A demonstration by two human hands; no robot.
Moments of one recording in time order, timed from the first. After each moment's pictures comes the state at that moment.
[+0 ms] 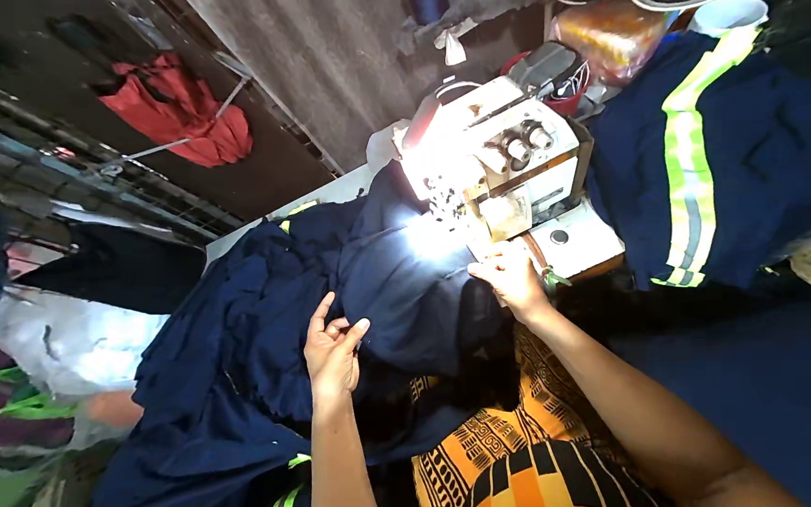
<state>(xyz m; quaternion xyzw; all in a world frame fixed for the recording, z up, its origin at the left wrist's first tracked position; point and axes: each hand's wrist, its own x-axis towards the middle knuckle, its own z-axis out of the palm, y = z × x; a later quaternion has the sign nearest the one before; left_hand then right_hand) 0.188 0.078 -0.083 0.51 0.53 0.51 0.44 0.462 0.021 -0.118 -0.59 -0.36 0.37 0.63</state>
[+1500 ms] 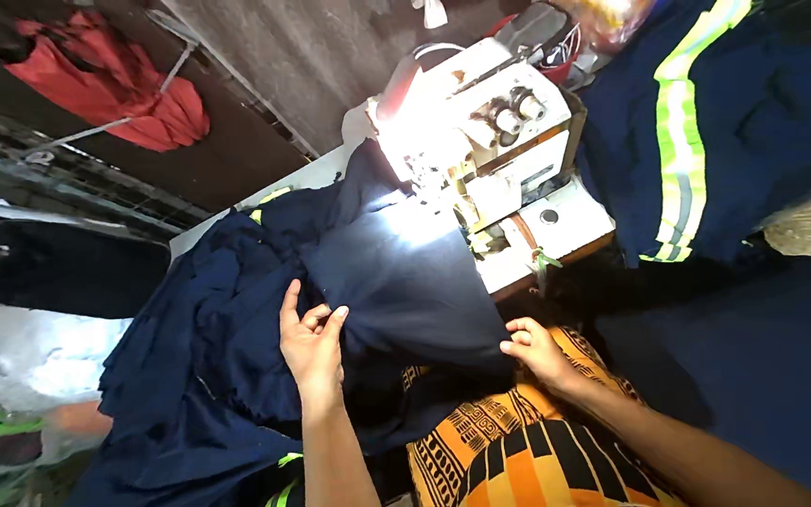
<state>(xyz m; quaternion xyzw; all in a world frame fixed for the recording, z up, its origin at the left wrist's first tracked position) 0.194 0.078 -0.079 0.61 0.54 0.49 0.32 0.433 -0.093 -0.223 -0.62 -0.24 0.55 0.51</state>
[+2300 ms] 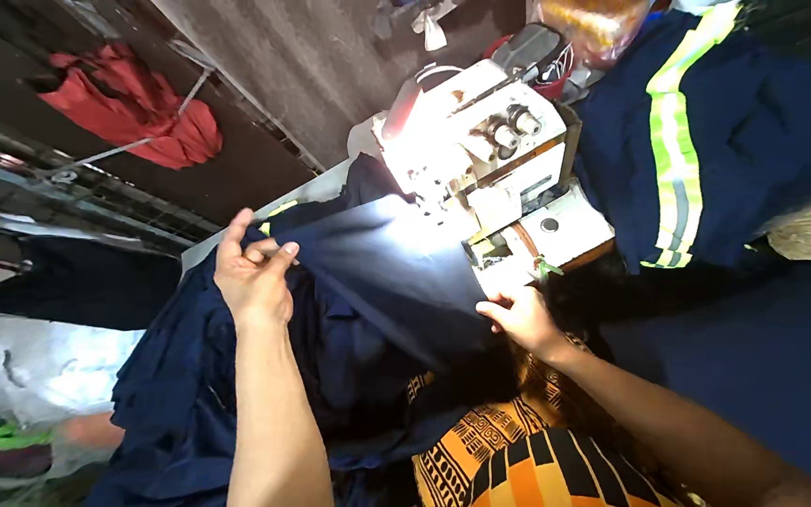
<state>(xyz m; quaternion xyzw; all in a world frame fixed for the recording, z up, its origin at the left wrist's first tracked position) 0.195 0.171 0.000 0.68 0.40 0.52 0.33 0.449 -0.036 -0.141 -0.64 -0.42 0.36 0.54</state>
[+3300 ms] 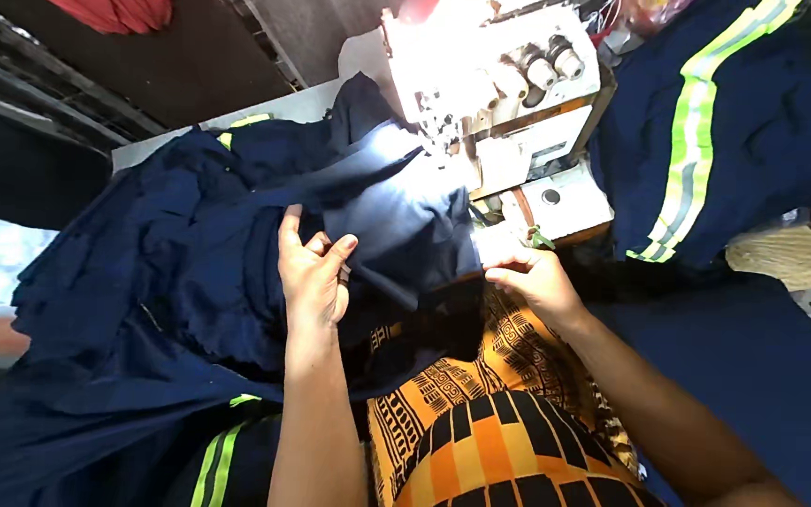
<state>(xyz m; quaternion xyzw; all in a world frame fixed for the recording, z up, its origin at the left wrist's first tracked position) 0.229 0.067 -0.070 0.51 0.41 0.53 0.53 0.478 -0.057 -0.135 -0.54 -0.38 0.46 0.59</state>
